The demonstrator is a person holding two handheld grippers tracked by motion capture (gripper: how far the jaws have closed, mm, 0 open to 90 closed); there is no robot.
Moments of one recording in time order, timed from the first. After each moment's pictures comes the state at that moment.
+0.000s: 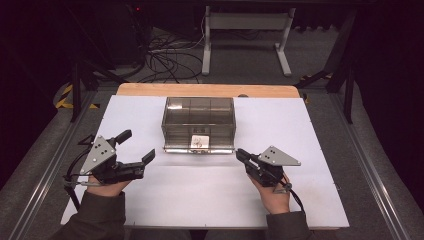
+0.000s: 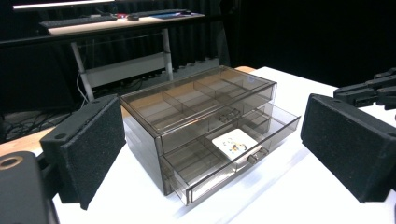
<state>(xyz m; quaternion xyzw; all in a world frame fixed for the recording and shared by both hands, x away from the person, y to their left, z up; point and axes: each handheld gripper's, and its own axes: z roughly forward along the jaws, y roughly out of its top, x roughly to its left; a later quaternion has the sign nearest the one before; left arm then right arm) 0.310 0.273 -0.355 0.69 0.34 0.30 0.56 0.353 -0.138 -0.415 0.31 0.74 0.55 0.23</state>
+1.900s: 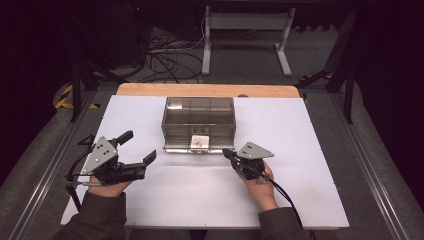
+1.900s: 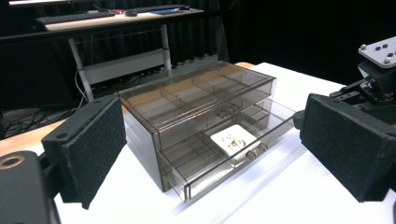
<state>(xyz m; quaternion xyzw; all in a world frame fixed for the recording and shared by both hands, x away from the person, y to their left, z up) 0.311 0.271 -0.357 0.70 0.34 0.30 0.56 0.389 -0.102 -0.444 0.27 0.79 0.51 0.23</state>
